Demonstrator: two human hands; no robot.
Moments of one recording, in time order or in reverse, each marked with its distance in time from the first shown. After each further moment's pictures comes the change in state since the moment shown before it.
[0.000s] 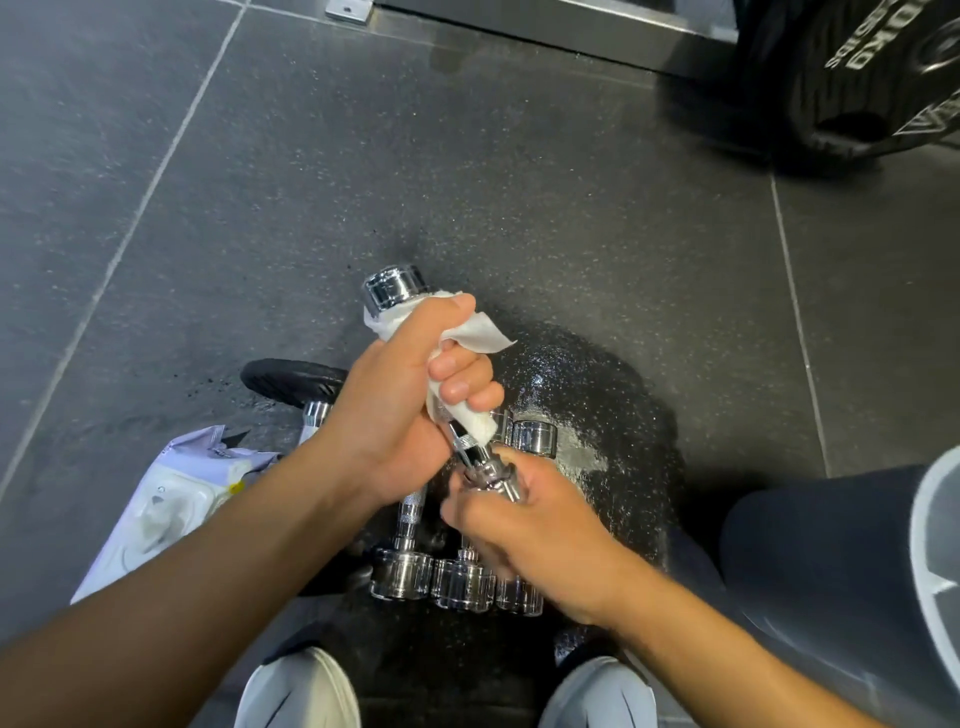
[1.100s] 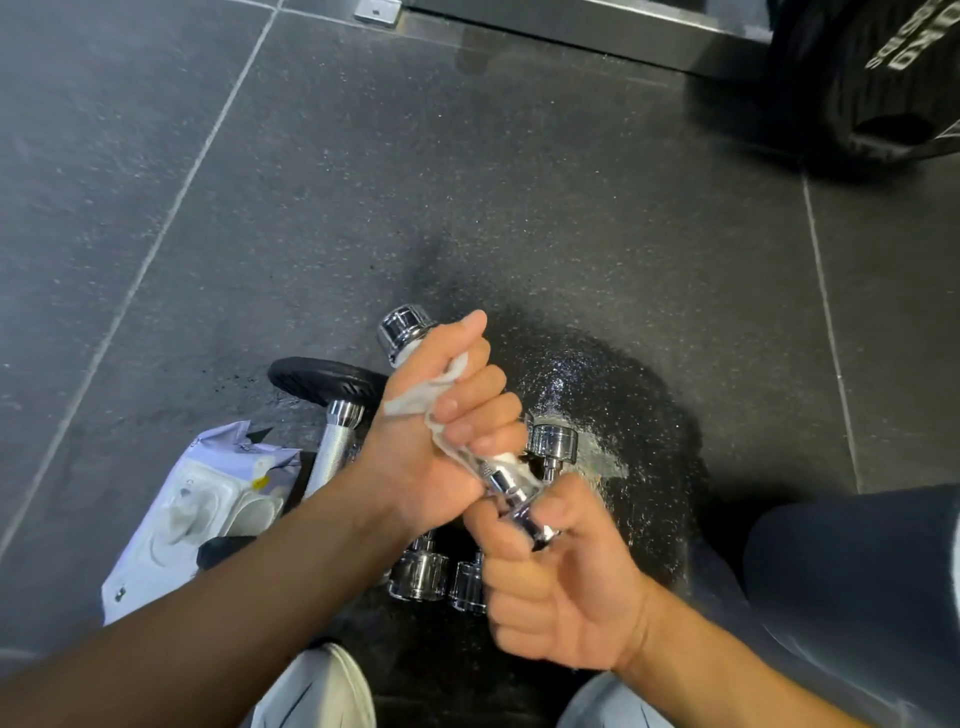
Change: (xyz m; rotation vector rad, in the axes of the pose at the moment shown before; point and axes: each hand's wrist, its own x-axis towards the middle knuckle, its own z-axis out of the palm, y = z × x) left_hand -0.003 -0.010 -0.023 -0.217 -0.301 -0.180; right_hand 0.004 0.013 -0.002 0.793 -0.618 0.156
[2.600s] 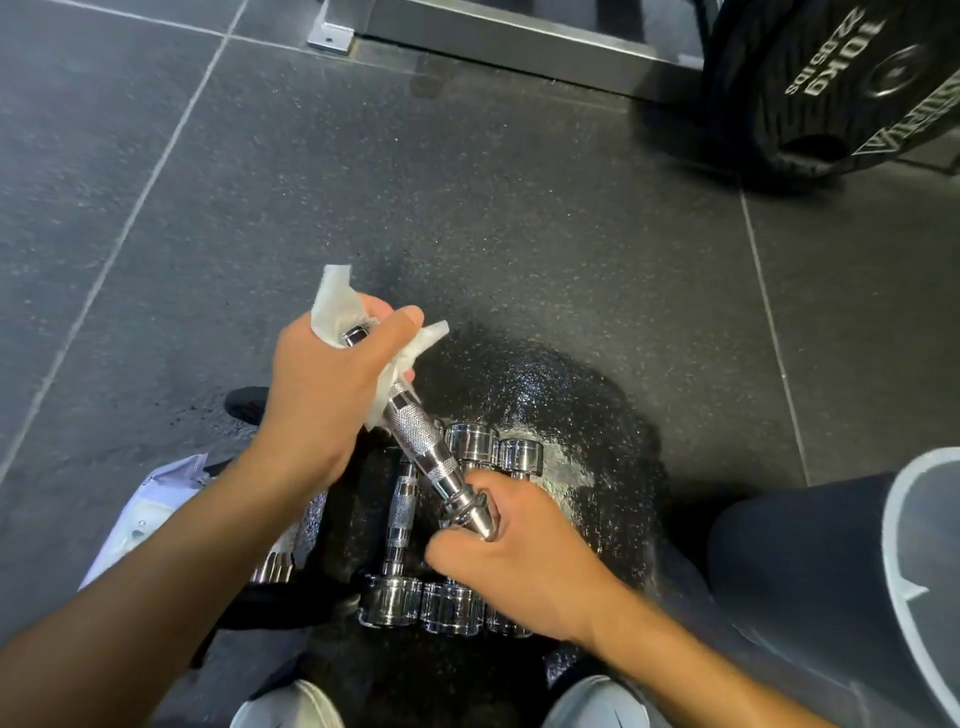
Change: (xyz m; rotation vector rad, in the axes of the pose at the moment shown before) left_hand 0.011 0.041 -0.003 0.952 0.607 0.584; right_hand -0.002 -0.014 0.031 -1.163 0.794 -0.117
